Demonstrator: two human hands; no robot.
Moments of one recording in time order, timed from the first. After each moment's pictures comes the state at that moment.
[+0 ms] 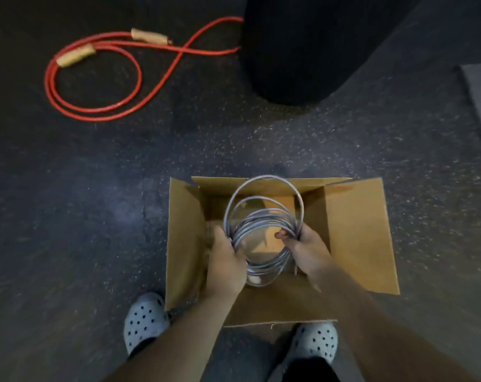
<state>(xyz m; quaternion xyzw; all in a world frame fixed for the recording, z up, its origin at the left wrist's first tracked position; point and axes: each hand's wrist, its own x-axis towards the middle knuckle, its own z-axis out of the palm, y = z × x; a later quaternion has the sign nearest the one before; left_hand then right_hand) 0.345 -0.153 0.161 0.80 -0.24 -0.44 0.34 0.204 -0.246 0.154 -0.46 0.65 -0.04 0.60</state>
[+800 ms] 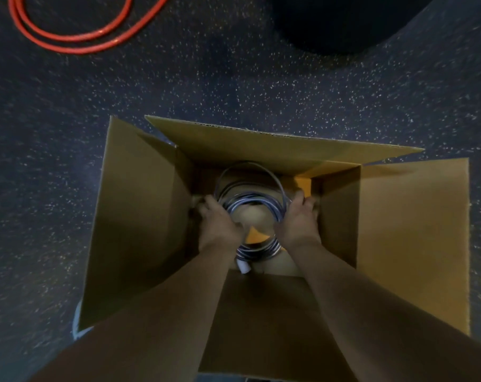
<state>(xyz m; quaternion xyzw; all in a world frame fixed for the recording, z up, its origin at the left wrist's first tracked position) 0.336 -0.204 0.019 0.88 -0.15 -0.44 0.08 0.218 -0.284 0.008 -0.65 0.64 0.18 0.37</state>
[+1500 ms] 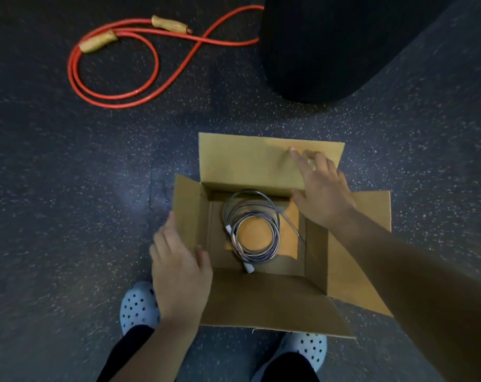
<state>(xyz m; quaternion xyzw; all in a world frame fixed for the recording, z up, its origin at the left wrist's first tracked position) 0.358 -0.129 0.198 0.94 -0.26 -0.16 0.17 0.221 -0.369 0.175 -0.87 0.44 0.13 0.17</state>
